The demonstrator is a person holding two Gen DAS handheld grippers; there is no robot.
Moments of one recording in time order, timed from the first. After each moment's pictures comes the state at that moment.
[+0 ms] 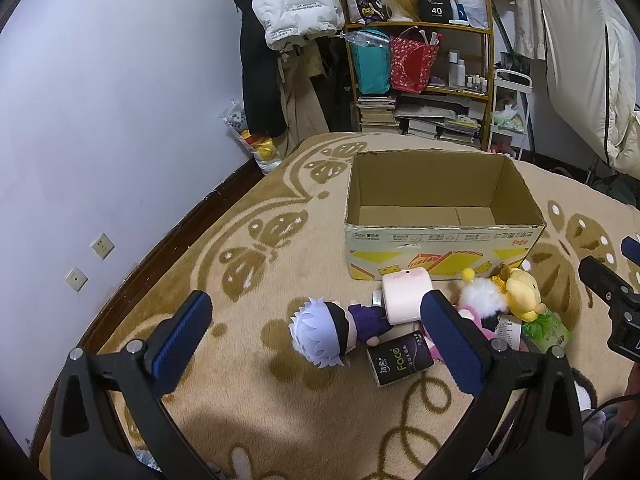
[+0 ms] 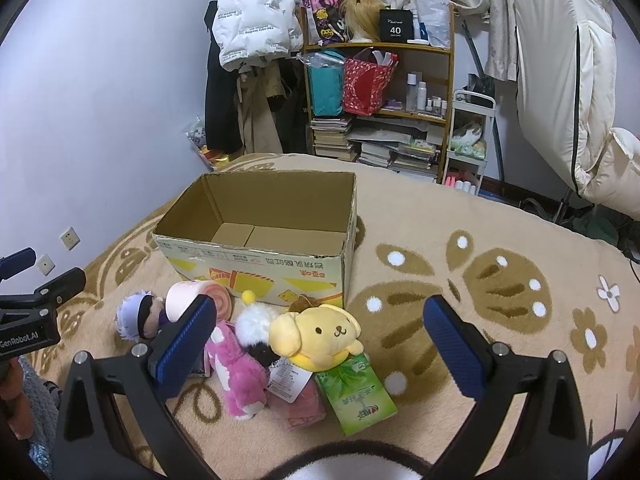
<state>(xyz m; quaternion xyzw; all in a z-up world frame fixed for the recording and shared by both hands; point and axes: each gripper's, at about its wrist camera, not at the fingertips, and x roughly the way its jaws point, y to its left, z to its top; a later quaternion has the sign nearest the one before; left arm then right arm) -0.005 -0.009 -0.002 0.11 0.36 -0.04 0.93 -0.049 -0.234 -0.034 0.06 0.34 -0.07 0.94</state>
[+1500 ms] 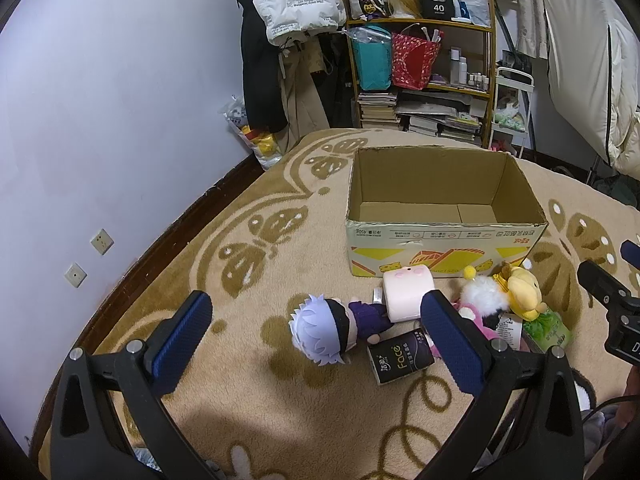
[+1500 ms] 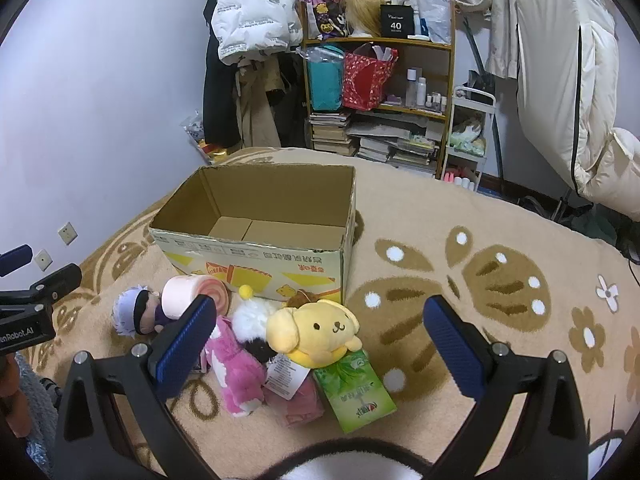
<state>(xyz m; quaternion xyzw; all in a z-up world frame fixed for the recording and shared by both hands) -0.005 -0.010 -0.005 0.11 0.37 -0.03 0.92 -0.047 -0.236 -0.037 0.06 0.35 -0.07 0.93</state>
